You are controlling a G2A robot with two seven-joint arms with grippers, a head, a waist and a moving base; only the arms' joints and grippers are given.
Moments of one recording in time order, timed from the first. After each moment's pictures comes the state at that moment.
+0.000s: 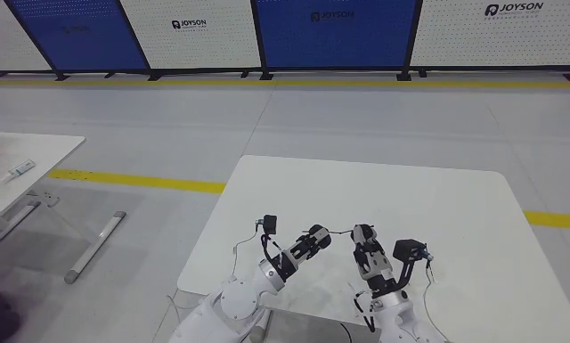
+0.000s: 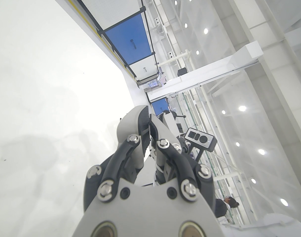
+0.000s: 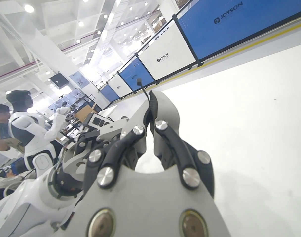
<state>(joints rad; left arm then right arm) 1.57 -1.17 -1.10 -1.67 -0.10 -0.31 -0.18 -1.56 -1.29 0.96 -1.71 -0.74 -0.04 -0.26</state>
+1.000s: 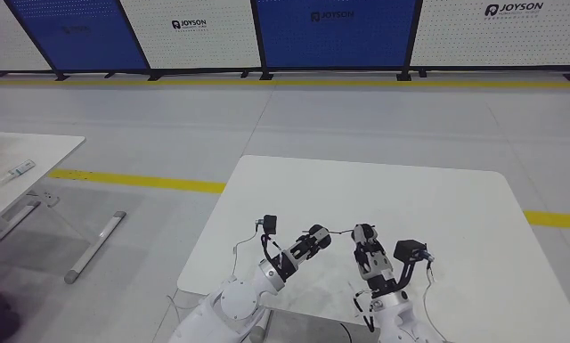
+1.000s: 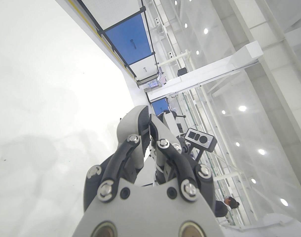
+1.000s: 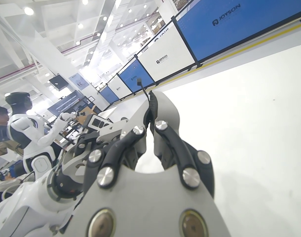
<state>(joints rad) 1.57 -1.17 -1.10 -1.67 -0.10 -0.31 -0.18 -1.58 -1.31 0.98 -1.71 -0.75 -0.05 -0.26</state>
